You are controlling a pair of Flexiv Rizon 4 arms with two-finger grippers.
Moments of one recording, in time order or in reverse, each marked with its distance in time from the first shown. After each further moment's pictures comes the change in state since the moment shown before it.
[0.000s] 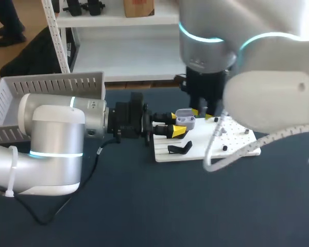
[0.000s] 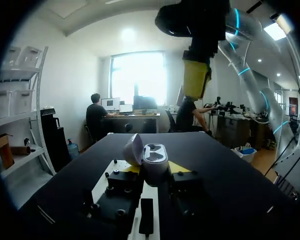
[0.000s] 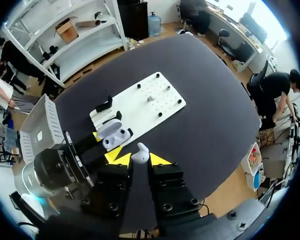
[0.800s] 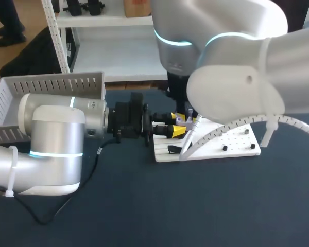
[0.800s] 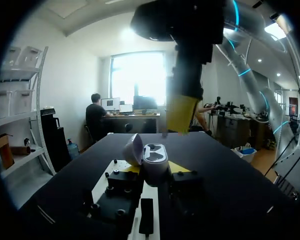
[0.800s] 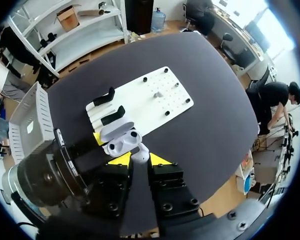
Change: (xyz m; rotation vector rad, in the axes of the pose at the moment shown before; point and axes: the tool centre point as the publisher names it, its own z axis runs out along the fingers) left arm 0.000 0.000 0.000 0.000 0.000 0.000; right arm -0.001 0.018 0.040 0.083 0.039 -0.068
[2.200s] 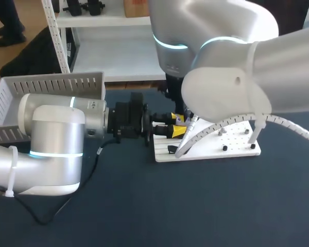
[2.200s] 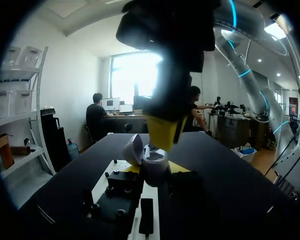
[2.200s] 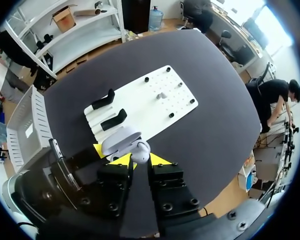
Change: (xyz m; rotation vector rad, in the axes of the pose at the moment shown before) left arm 0.000 0.000 0.000 0.000 0.000 0.000; right arm -0.007 0.010 0.018 0.005 0.011 0.023
